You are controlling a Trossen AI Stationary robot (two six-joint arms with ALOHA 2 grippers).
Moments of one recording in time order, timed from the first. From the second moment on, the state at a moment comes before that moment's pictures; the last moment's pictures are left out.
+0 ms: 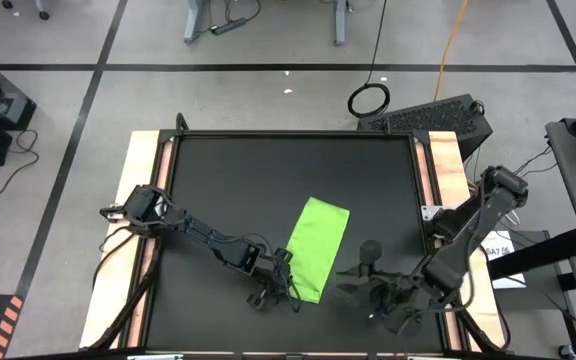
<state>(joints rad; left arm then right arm) -0.35 2.01 1.15 -0.23 0.09 0.16 0.81 1.50 1.26 -0.59 0.82 0.17</state>
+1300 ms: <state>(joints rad) 0.00 2.05 1.14 0.03 0.37 0.03 0.81 1.14 0.26 0.48 0.90 0.19</state>
